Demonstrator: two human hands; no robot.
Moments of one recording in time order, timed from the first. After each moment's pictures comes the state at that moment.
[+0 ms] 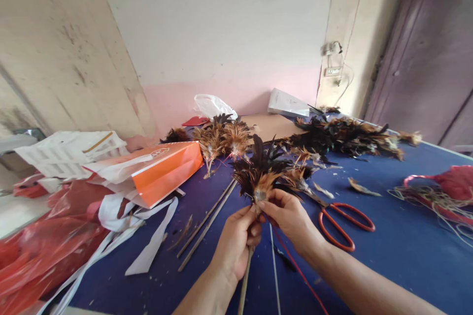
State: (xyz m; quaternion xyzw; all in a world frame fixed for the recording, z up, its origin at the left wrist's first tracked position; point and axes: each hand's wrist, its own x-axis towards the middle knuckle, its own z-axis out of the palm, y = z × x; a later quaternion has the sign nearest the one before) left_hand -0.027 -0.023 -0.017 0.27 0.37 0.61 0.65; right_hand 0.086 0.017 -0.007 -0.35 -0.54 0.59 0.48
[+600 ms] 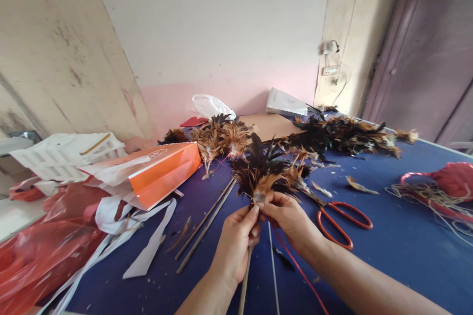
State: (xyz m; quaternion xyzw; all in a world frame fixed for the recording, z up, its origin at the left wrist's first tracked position) left_hand -0.024 -0.027 -0.016 0.34 0.40 0.61 0.60; right_hand 0.086 0.015 -0.004 -0.34 -0.47 0.67 0.47
